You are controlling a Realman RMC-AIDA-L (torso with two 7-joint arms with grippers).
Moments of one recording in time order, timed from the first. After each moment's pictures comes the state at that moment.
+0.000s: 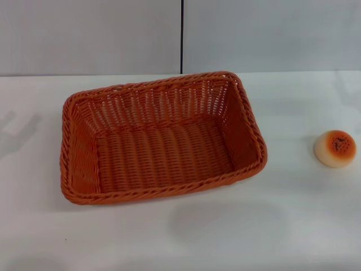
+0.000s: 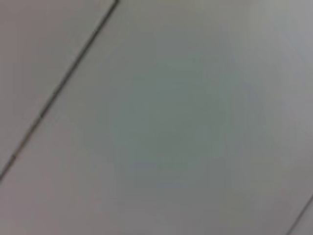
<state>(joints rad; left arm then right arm) -0.08 -2.06 0.60 0.73 1.39 1.48 -1.62 0.47 2.08 -0.33 -0.11 -1.14 -1.53 0.36</state>
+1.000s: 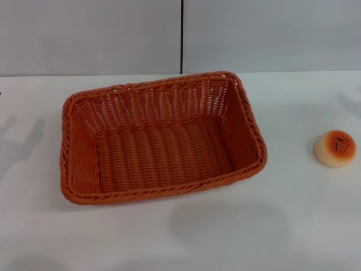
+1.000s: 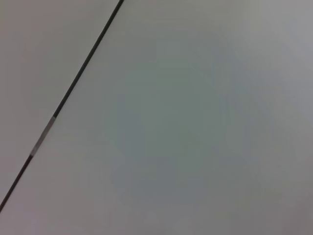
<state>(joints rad) -0.17 -2.06 0.44 0.33 1.36 1.51 -1.15 0.44 2.07 -0.51 -1.14 -2.22 -1.38 1.99</state>
